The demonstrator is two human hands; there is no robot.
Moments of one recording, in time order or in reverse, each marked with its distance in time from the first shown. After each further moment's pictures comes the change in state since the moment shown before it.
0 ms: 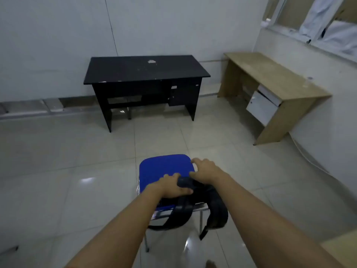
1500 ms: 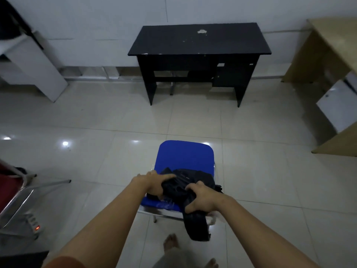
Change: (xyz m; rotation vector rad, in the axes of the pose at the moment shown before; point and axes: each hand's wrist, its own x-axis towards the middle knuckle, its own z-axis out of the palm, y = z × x) left_hand 0.037 -0.005 0.016 0.185 -0.167 -0.391; right_hand 0.048 0.084 0.042 0.115 -0.651 -0.334
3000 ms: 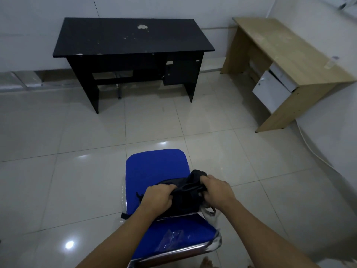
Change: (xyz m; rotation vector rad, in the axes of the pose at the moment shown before) left_hand 0.077 0.021 -0.021 -0.087 0.556 0.530; right_hand 0.028 0.034 -0.037 -0.302 0.648 0.287
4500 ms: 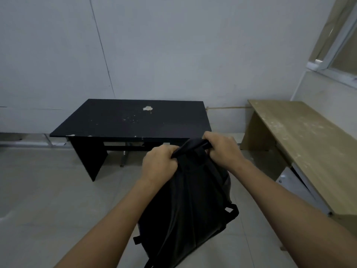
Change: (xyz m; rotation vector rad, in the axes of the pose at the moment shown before) left_hand 0.491 0.238 -0.301 -0.145 0.742 -0.190; right_hand 0.412 0.245 -0.477 0.067 0.557 -0.536
